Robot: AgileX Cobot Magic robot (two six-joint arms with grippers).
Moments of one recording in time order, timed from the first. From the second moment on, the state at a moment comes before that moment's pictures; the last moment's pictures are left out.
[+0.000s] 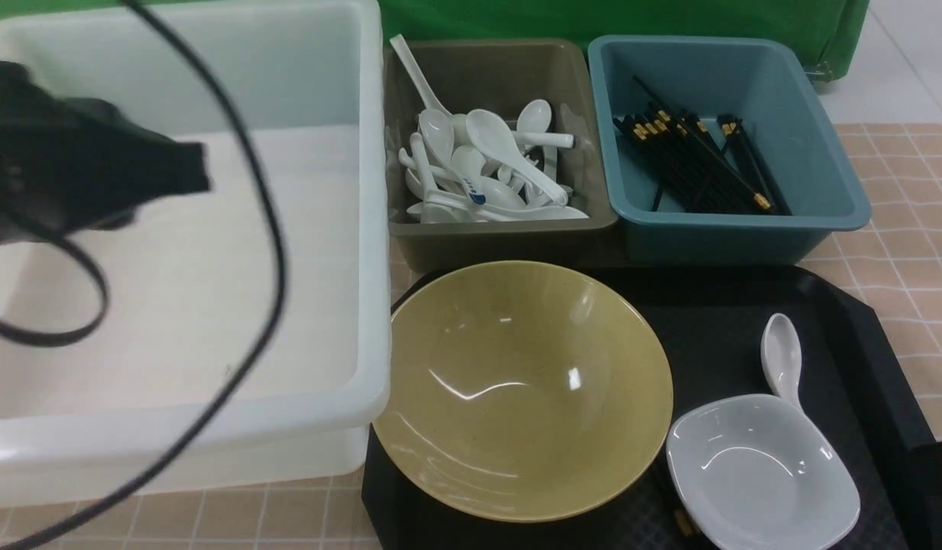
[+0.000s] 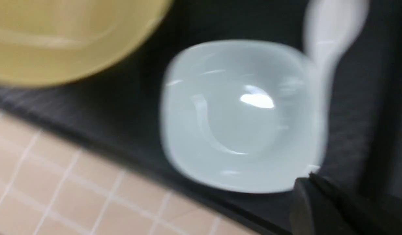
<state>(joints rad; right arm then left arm) 0.07 0.81 -0.58 0.38 0.88 -0.46 -0.48 1.07 -1.07 0.17 0.77 -0.33</state>
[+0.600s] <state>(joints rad) 0.17 0.96 -0.58 0.41 0.64 -0.57 -0.78 1.82 -1.55 -0.09 1.03 0.03</state>
